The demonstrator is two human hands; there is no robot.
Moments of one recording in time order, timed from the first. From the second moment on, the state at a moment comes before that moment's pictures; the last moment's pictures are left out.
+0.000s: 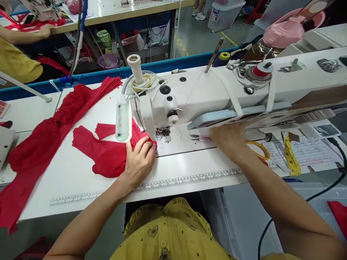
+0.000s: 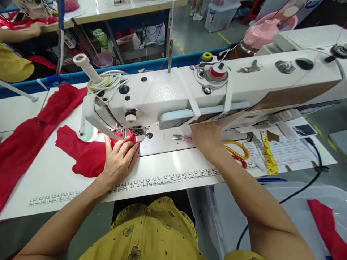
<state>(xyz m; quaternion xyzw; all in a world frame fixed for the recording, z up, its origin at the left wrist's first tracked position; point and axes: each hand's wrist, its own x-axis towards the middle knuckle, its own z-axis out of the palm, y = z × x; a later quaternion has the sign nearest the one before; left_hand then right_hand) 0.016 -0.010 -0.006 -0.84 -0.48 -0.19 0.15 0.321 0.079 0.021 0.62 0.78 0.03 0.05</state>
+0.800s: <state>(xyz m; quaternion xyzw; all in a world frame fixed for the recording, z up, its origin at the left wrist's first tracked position) 0.007 -0.006 -0.006 -0.79 -0.56 -0.25 -0.09 0.247 0.058 -0.010 0.31 0.93 0.13 -0.13</state>
